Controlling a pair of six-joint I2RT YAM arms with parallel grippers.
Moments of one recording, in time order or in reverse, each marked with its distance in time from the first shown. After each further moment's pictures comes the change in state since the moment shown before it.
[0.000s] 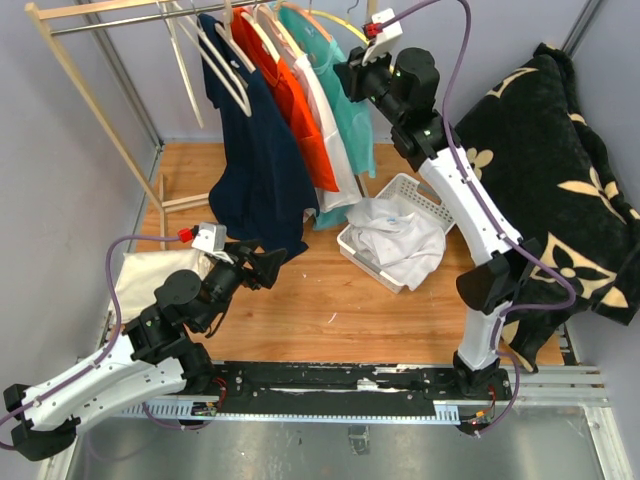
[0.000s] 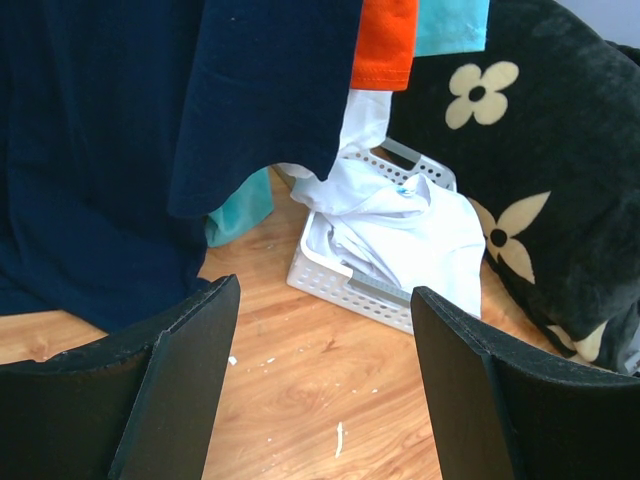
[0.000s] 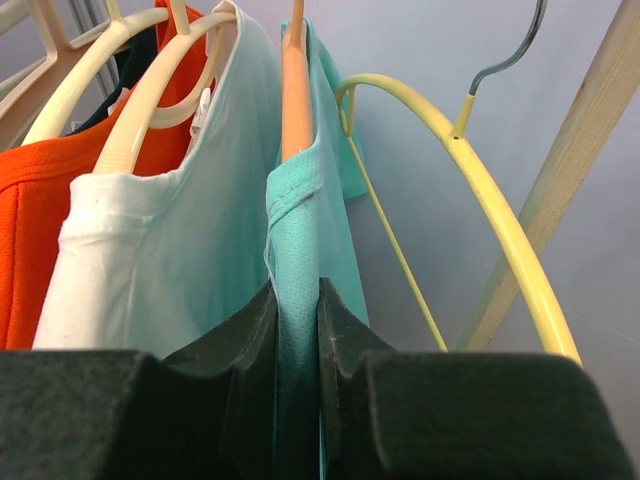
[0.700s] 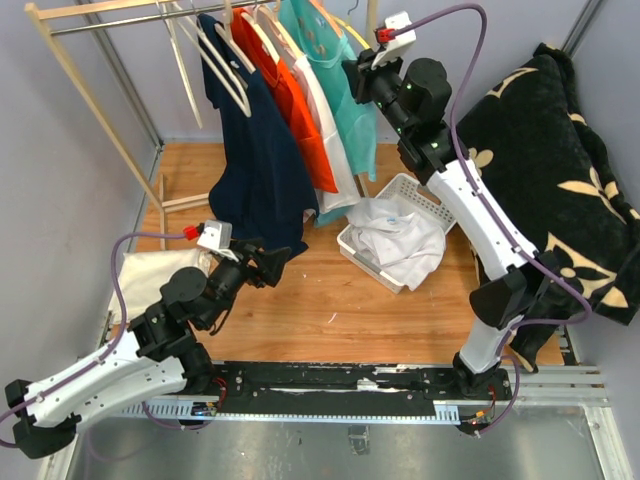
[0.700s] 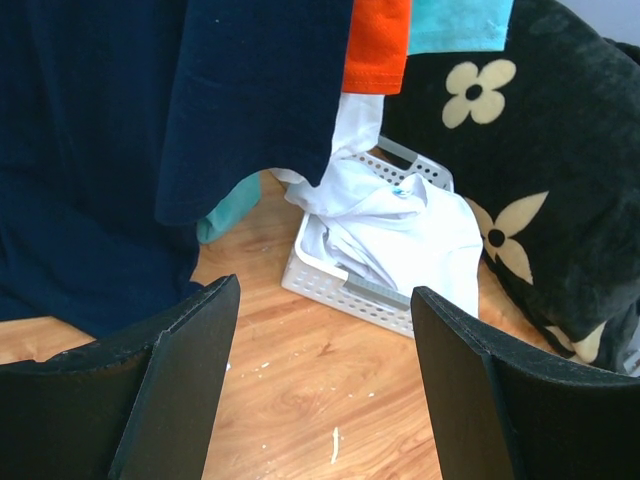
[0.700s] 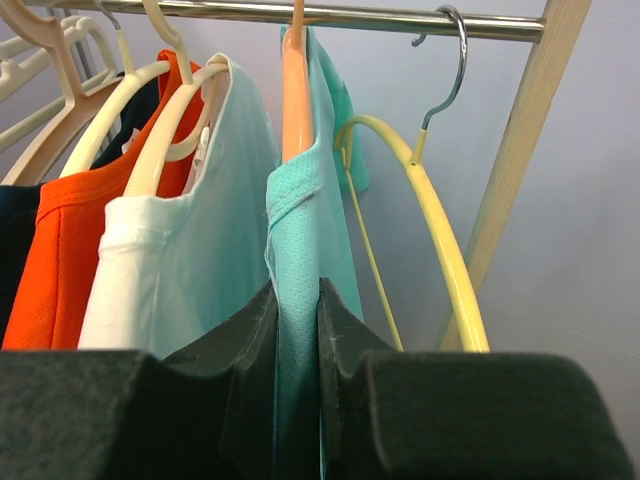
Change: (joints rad) left arm 0.000 0.036 0.000 0.038 0.008 0.001; right arm 0.032 -0.126 -0.170 0.140 0.097 -0.011
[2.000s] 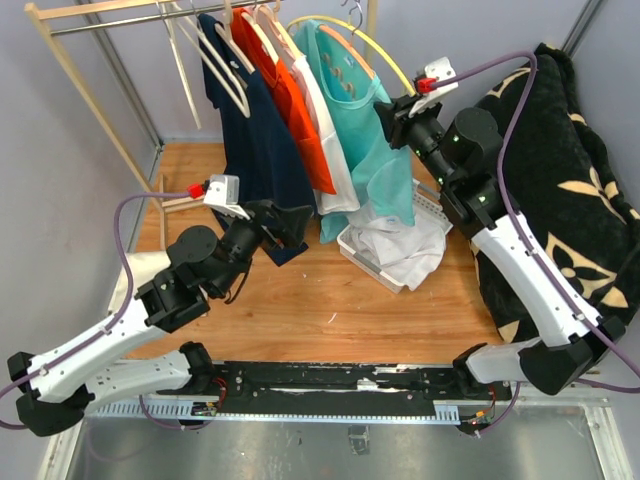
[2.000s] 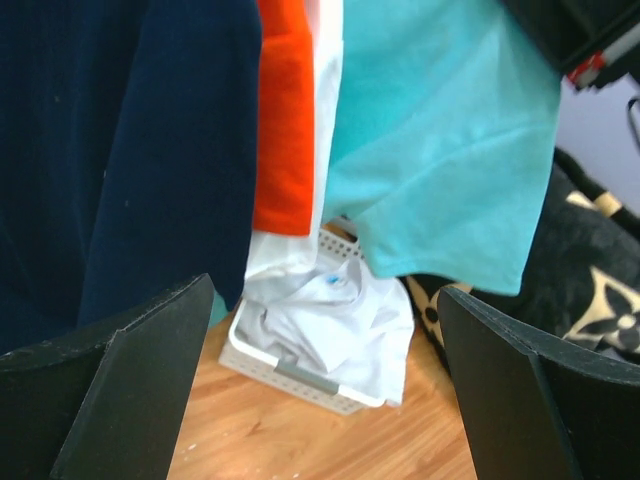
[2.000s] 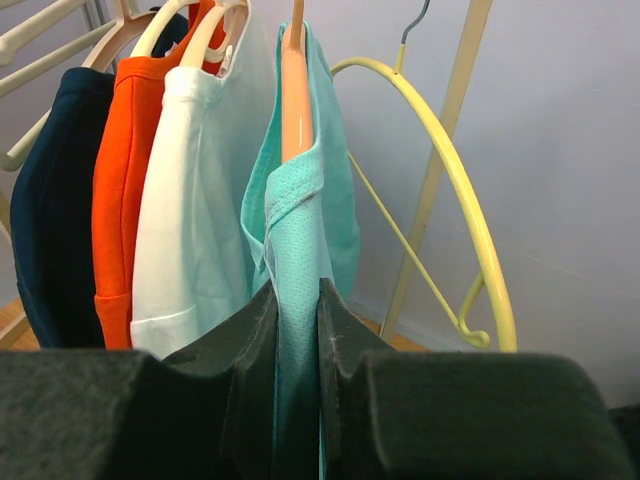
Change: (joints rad) left arm 0.000 0.289 0.331 0.024 -0.019 -0.048; right arm 0.008 -0.439 -0.474 -0.006 0.008 -0.049
